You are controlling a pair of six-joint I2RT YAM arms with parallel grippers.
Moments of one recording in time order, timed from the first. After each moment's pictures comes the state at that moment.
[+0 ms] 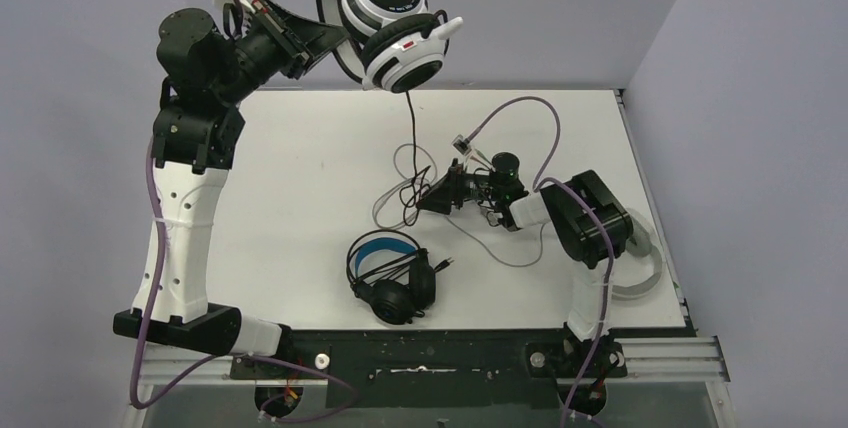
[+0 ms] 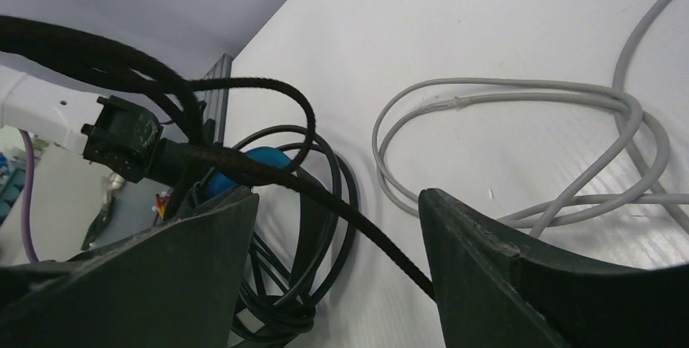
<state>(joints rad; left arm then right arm) -0.21 1.40 1.95 -0.47 0.47 -0.99 0.41 1.97 0.86 0.96 -1.01 0.59</state>
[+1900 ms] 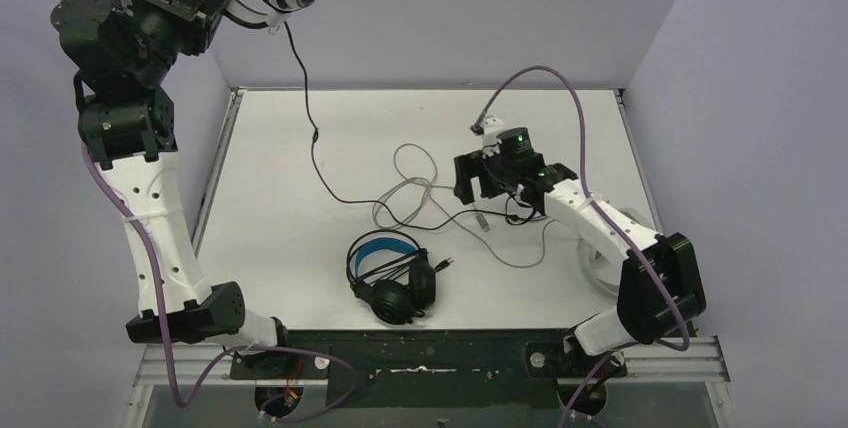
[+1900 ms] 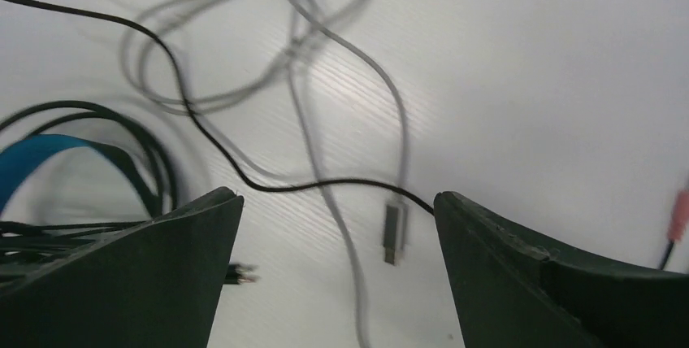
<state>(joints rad) 0.23 1.49 2.16 -0.56 0.39 -1.12 0.43 1.47 1.03 -0.33 -0.14 0.09</state>
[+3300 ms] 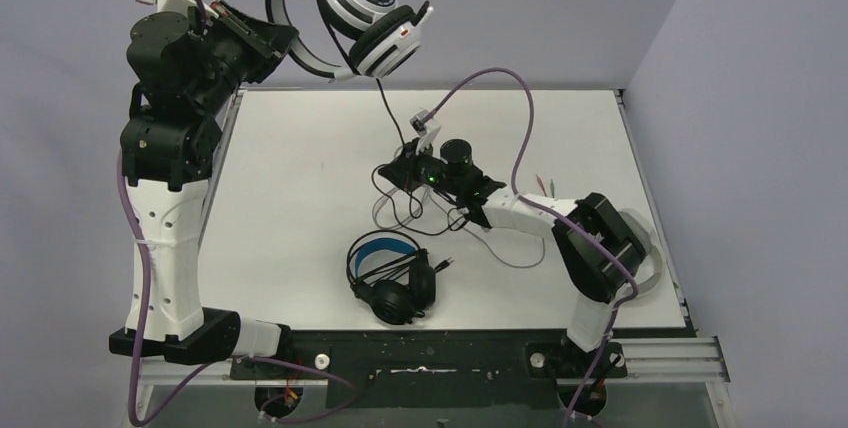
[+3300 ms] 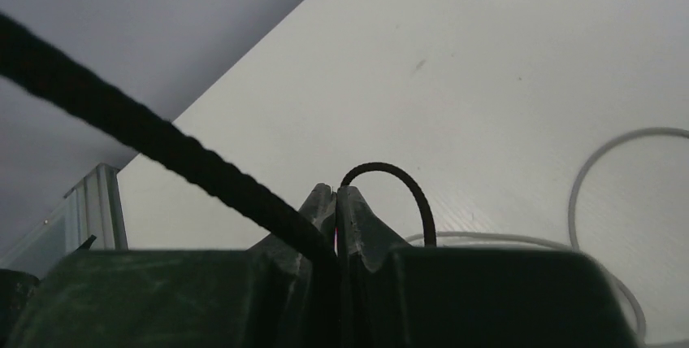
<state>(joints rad) -0.16 1.38 2.08 -0.71 0.14 -0.83 0.72 1.84 1.12 0.61 -0.34 0.42</state>
